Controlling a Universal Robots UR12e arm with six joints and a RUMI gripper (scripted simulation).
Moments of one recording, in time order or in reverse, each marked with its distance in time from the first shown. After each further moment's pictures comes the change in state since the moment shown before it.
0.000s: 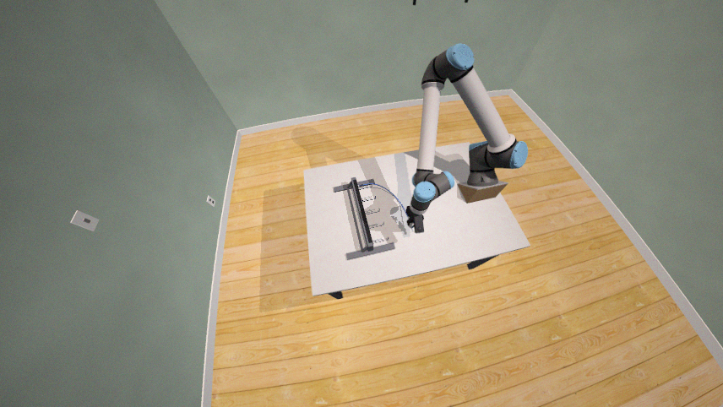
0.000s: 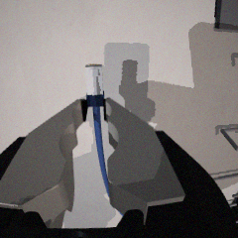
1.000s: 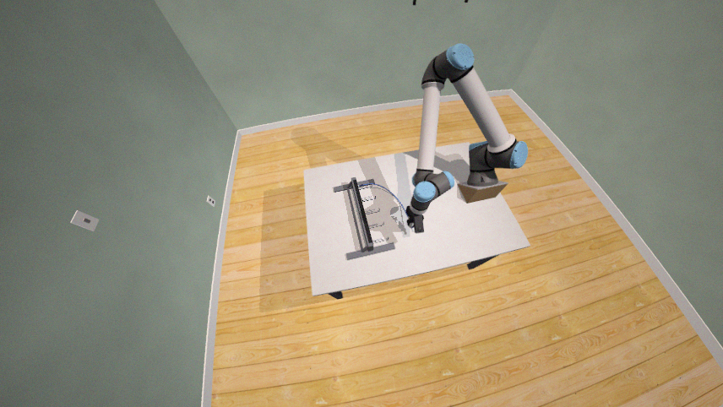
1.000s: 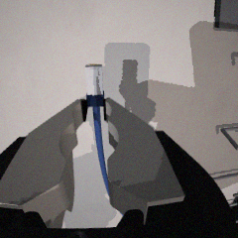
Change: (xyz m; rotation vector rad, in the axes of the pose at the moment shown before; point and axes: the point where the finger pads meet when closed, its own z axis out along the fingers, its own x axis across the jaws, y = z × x) arm 0.000 0.000 0.000 0.000 0.000 0.005
